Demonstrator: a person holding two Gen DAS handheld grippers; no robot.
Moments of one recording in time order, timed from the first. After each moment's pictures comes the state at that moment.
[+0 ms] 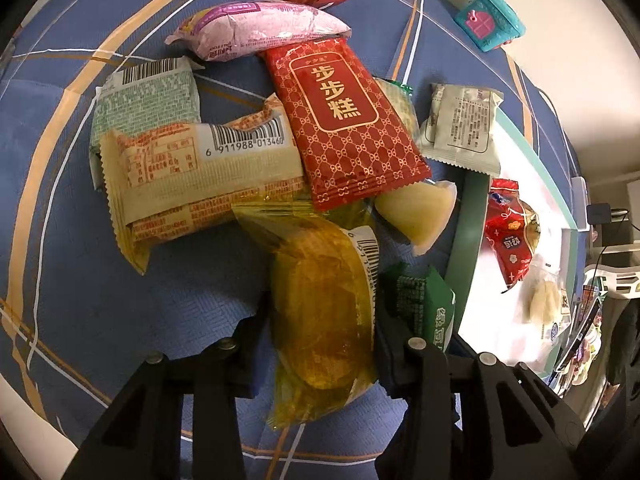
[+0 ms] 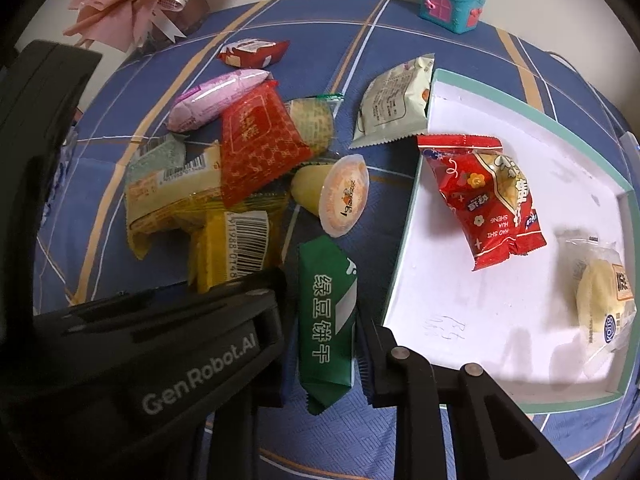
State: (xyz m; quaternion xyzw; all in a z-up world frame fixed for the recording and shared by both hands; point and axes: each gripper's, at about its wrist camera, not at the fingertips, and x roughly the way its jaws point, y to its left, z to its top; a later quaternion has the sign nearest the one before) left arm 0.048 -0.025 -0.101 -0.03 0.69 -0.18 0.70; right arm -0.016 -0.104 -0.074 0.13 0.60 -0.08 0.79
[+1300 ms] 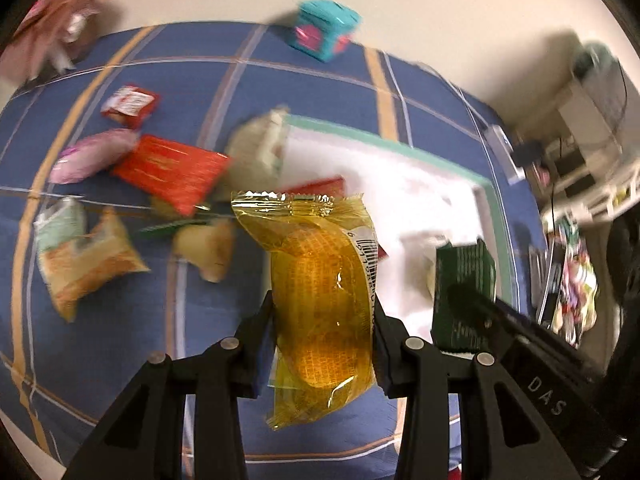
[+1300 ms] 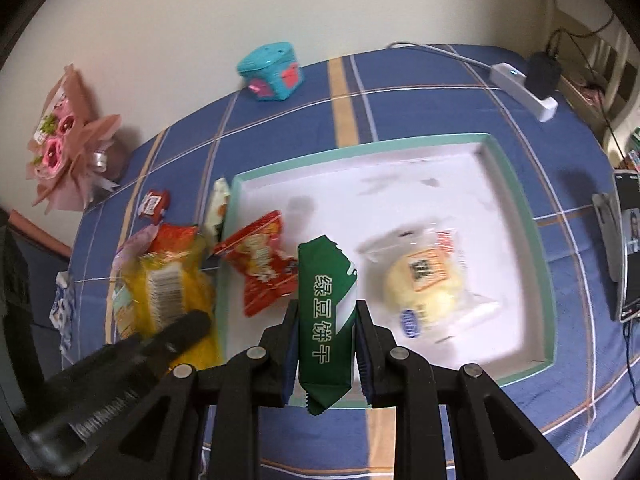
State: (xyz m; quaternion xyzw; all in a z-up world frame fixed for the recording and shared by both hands) left arm -0.002 -0.127 -0.023 0.05 0.60 -0.30 0.74; right arm -0.099 -0.254 -0.004 0.28 0.49 -0.19 0.80
